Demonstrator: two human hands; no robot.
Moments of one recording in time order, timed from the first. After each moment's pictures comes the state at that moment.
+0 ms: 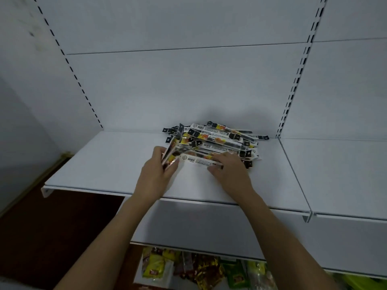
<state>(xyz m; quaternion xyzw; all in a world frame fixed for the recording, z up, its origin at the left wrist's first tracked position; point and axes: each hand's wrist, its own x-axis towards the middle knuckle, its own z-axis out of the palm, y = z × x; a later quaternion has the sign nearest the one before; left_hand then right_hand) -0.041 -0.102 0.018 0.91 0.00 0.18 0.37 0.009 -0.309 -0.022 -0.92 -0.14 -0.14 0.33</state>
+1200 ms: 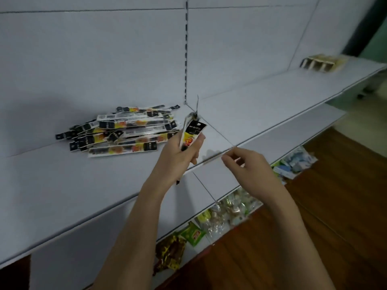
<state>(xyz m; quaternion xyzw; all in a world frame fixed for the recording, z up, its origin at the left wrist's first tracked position) -0.045 -0.211 0.027 0.70 -0.30 -0.16 0.63 -0.175 -0.359 0.020 -0.89 0.21 -0.17 0.37</state>
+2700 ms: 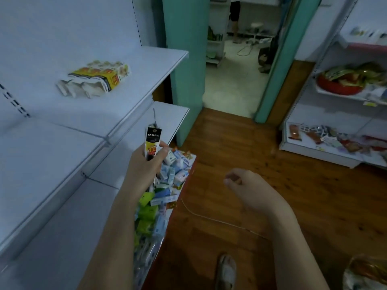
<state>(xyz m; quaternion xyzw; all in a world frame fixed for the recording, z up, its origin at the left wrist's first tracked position) -0.210 -1.026 -0.021 0.66 -0.44 -0.29 0.53 -0.463 -1.083 -0.031 -0.76 0.56 -0.06 0.33</state>
